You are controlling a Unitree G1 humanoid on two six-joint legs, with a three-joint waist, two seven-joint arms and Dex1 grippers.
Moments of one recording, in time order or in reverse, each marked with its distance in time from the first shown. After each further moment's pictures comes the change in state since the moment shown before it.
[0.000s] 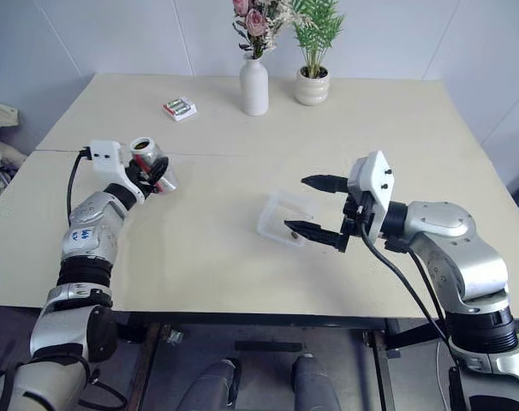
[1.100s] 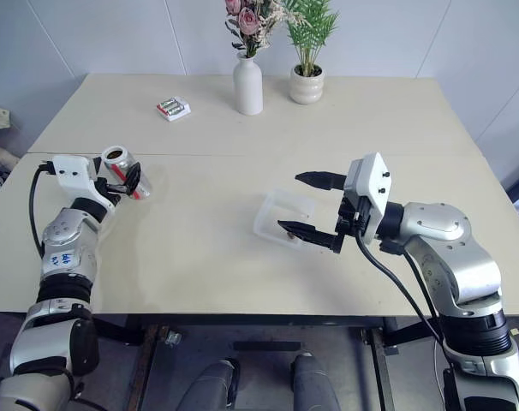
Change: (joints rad) left arm 0.146 0.085 0.025 -0.016 0.020 -0.226 0.044; right arm 0.016 0.014 -0.004 -0.031 -0.013 -0.051 -0.011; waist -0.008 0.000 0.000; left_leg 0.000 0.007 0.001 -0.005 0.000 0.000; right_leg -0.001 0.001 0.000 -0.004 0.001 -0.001
